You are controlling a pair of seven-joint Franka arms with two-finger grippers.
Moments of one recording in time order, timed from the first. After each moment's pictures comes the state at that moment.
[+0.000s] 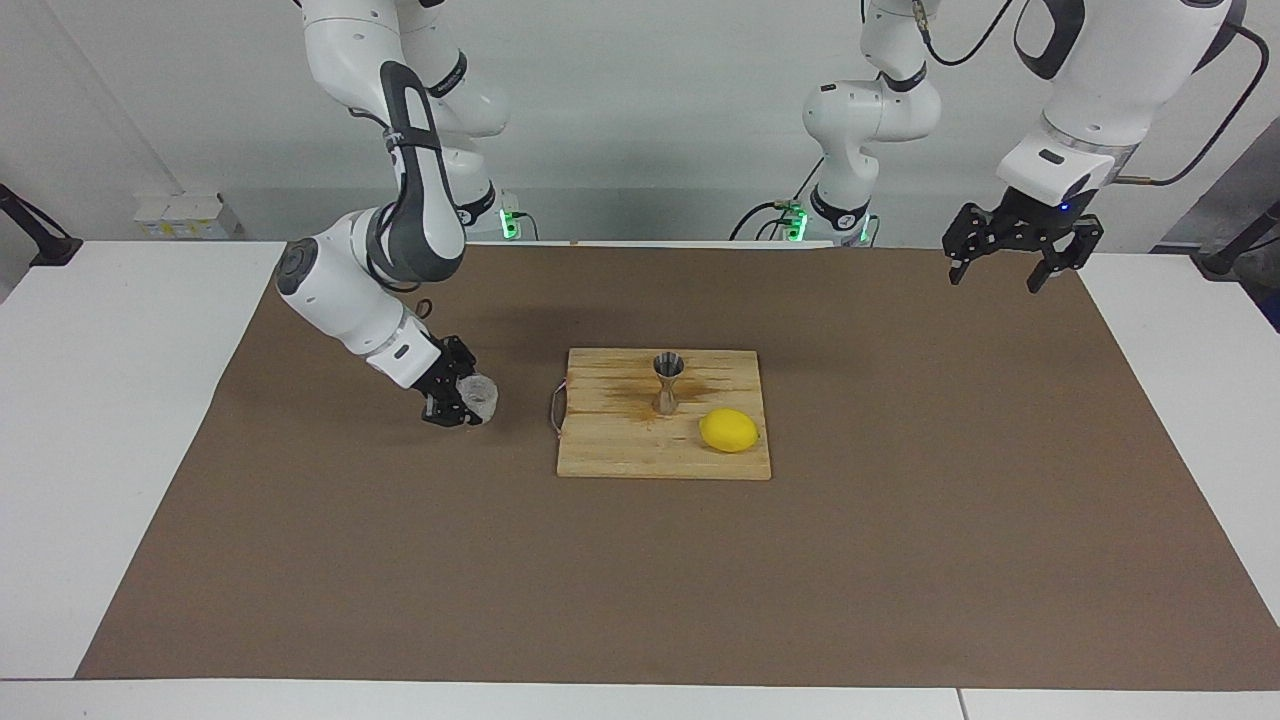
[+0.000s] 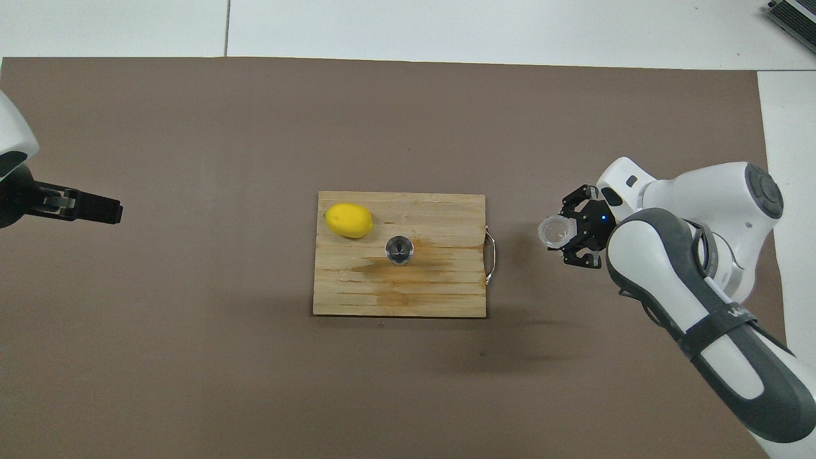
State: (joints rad) left arm -0.06 -0.08 -0.04 -1.68 0.00 1.67 0.11; right arm -0.13 0.18 0.17 -2.13 0.54 2.26 -1.86
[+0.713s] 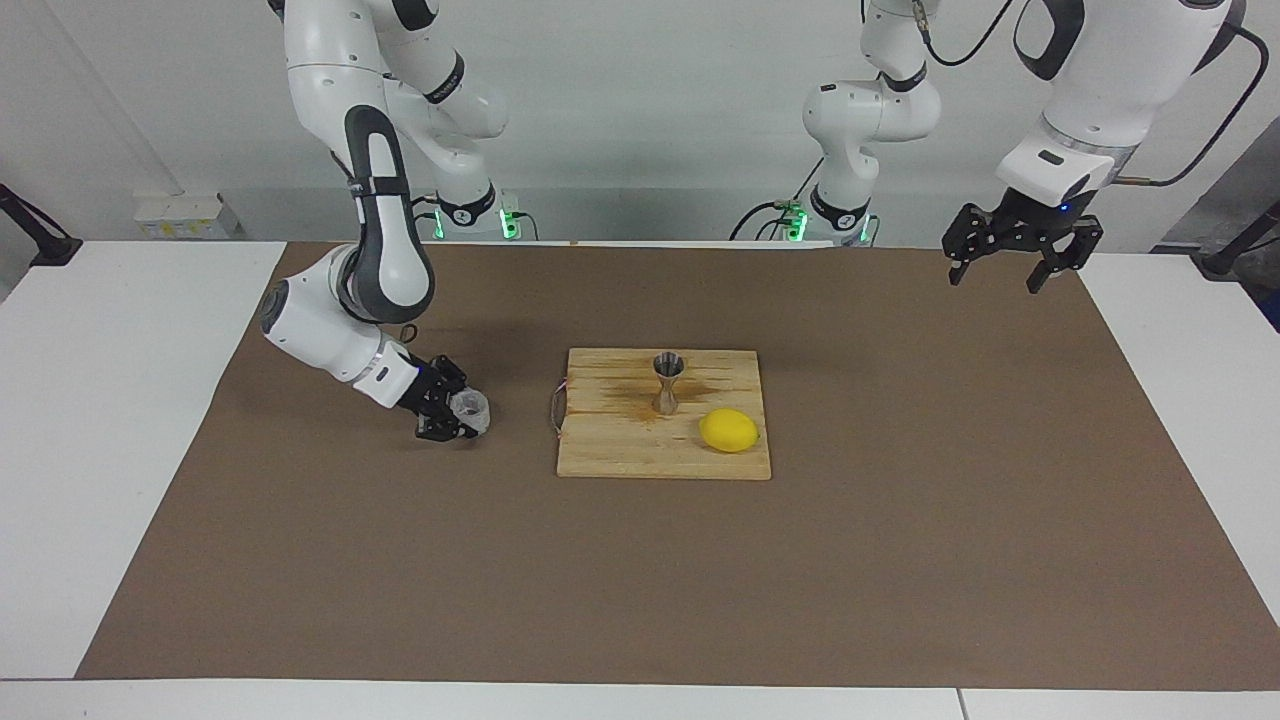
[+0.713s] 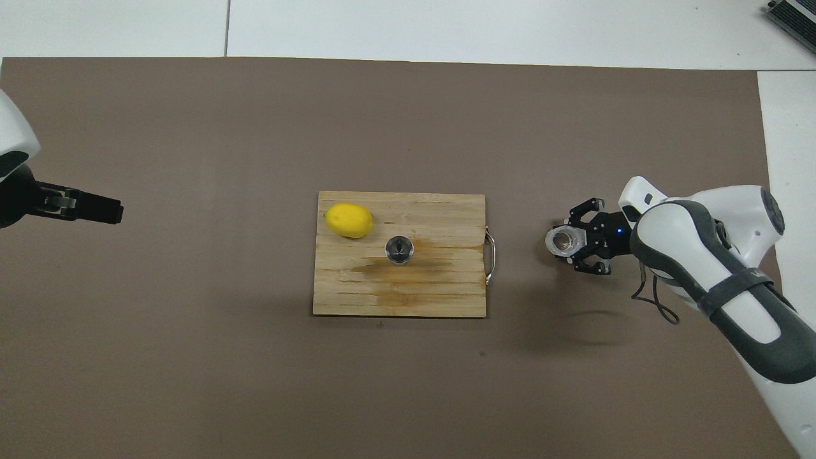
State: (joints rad) left arm -0.06 -0.08 -0.04 -1.68 0.00 1.67 0.11; right arm -0.19 0.28 0.17 -2.14 0.69 2.26 -2.11
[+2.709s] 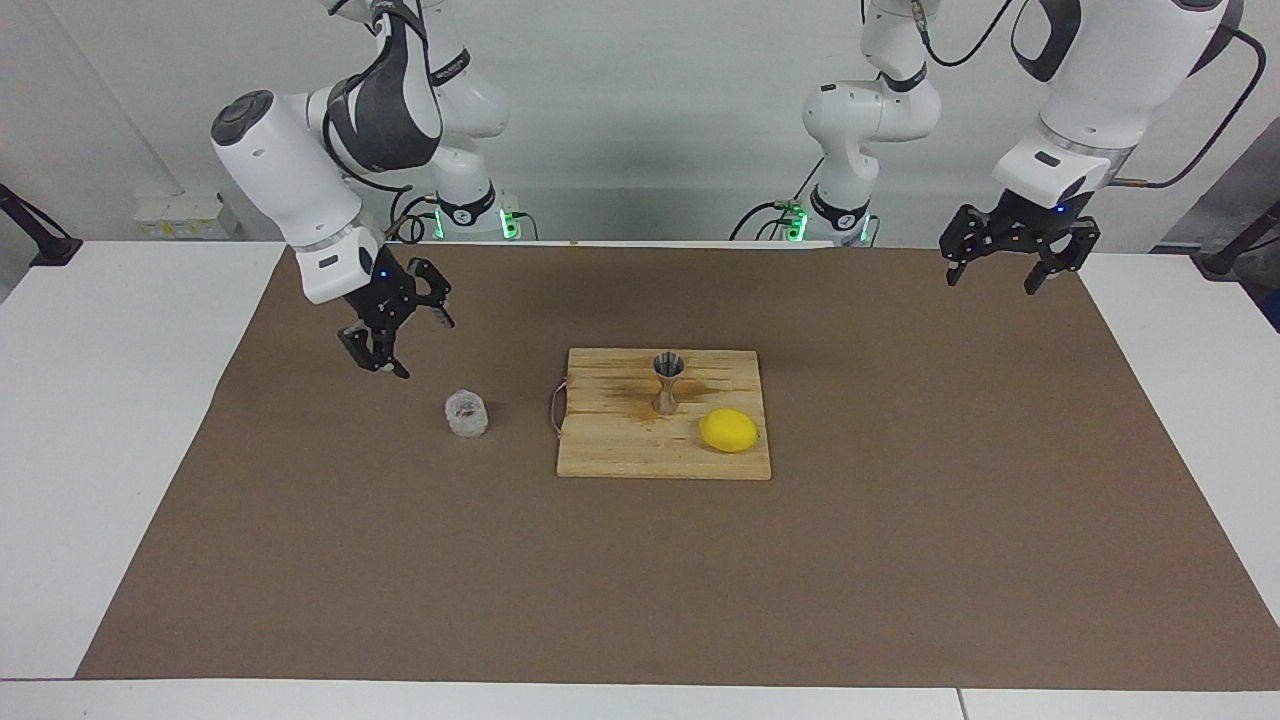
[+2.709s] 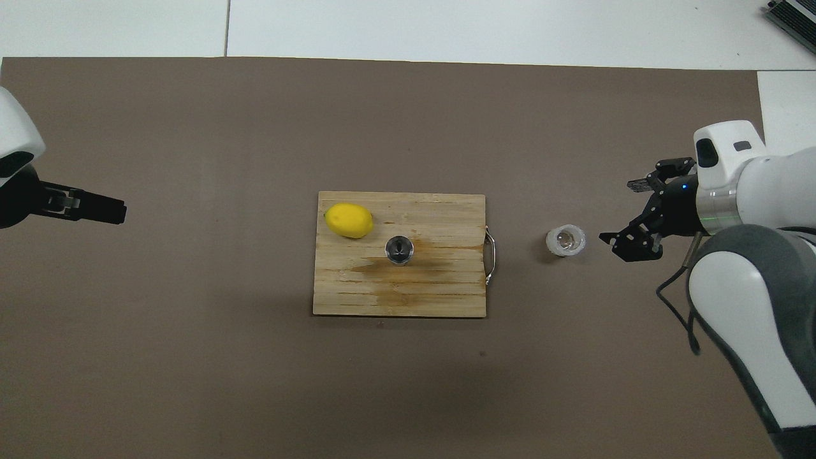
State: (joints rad) left arm -0.06 -0.07 -0.05 -1.68 0.00 1.67 0.12; right arm -0.13 -0.06 0.19 -1.97 0.24 2.04 -1.00
